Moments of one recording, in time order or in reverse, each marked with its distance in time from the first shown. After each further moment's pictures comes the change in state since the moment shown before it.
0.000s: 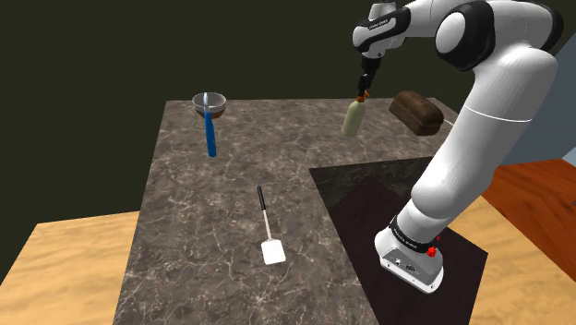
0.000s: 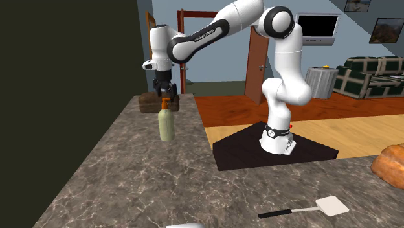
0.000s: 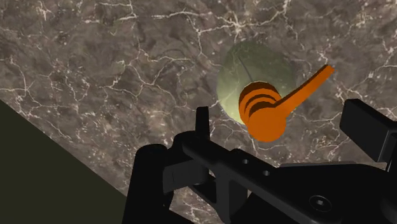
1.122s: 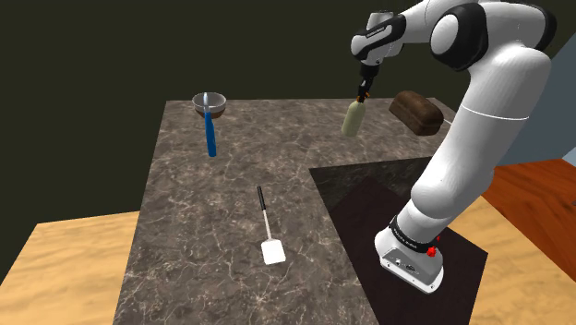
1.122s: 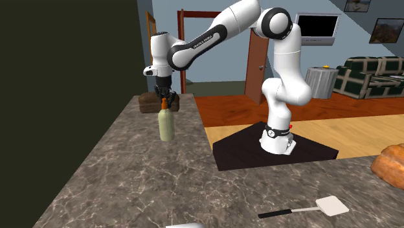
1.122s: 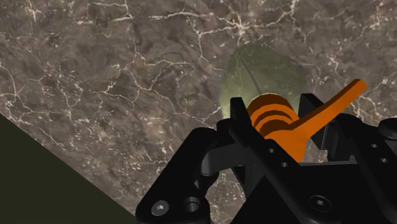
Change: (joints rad) arm -0.010 0.031 -0.001 -0.036 0.013 0.066 -0.010
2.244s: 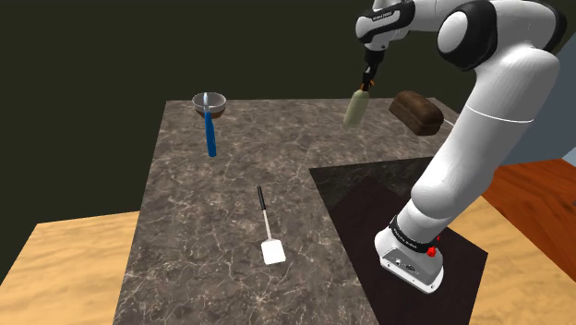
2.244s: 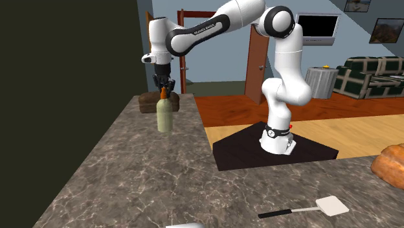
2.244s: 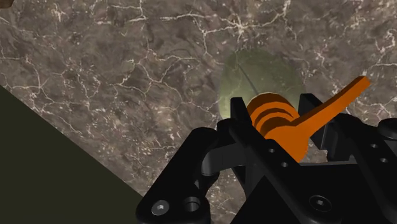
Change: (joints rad) arm 0.006 -0.042 -0.003 0.096 -0.014 -0.134 -0.005
